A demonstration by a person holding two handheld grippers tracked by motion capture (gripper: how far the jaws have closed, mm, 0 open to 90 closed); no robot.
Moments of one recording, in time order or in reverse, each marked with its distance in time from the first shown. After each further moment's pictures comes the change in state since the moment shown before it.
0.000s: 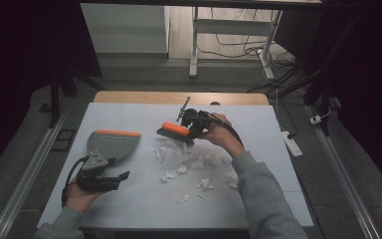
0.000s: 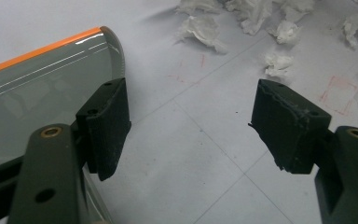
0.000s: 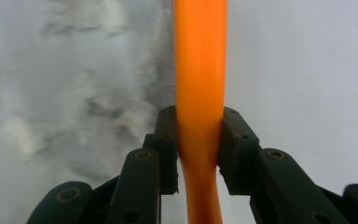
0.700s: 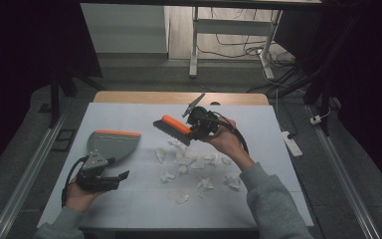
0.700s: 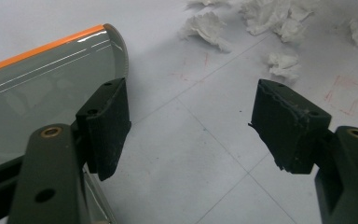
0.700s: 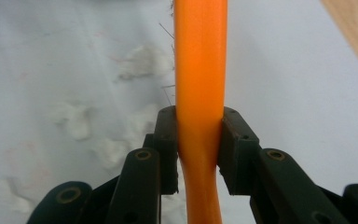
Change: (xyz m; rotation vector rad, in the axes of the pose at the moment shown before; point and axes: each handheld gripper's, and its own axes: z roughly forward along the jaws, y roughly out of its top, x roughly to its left) left arm 0.000 0.000 0.001 0.006 0.012 -0.003; right arm 0.038 -0.009 -0.058 -0.199 -0.006 0.170
